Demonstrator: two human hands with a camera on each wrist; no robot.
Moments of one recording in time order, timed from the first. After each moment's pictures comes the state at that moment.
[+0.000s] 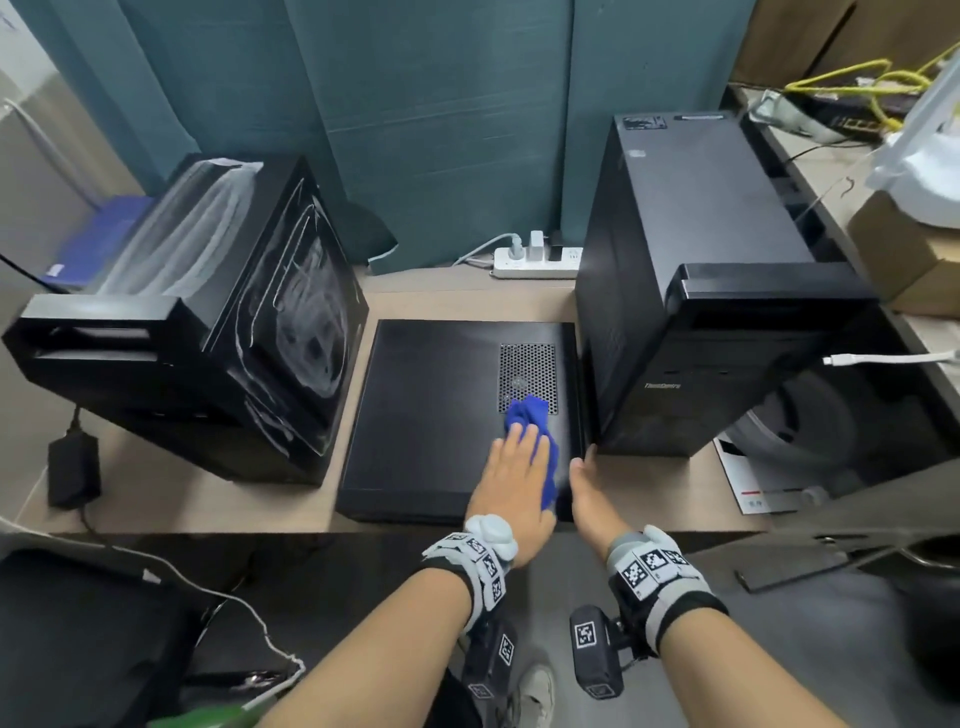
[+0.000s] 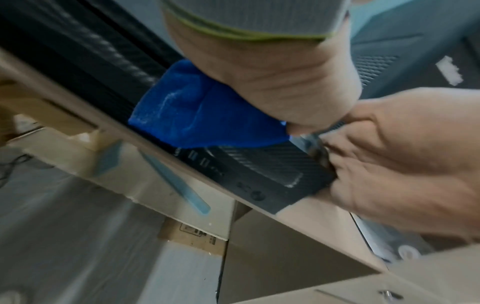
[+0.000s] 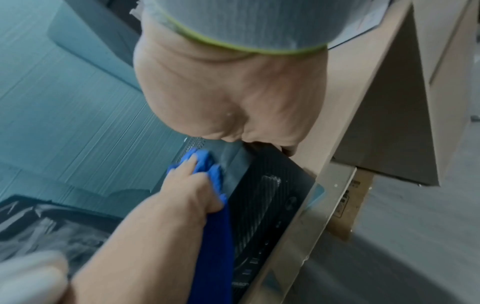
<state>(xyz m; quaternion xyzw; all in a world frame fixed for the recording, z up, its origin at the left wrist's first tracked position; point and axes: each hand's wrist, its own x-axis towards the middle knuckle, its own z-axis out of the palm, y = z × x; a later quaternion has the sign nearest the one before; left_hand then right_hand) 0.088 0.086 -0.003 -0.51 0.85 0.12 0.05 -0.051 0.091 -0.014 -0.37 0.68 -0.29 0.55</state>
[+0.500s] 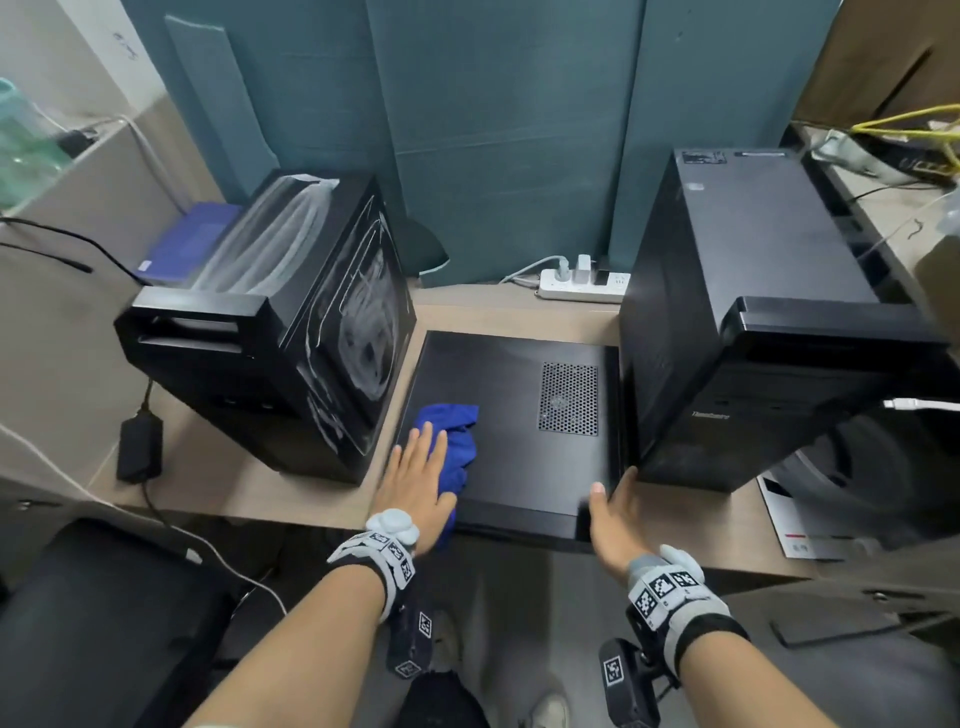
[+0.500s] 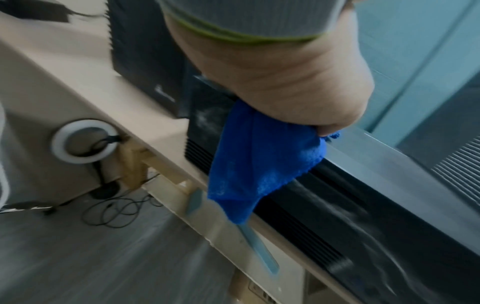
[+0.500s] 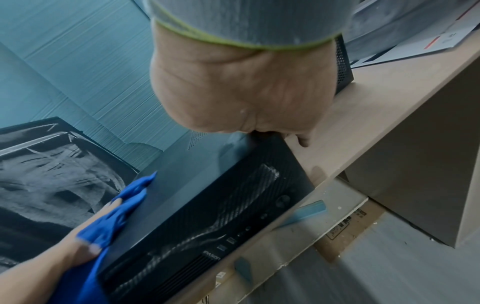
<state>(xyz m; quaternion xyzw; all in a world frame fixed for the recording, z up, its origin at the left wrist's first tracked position) 0.254 0.073 -0.012 -0.66 0.75 0.11 0.04 -0.043 0.092 -0.020 -0.45 0.74 -0.18 0.46</state>
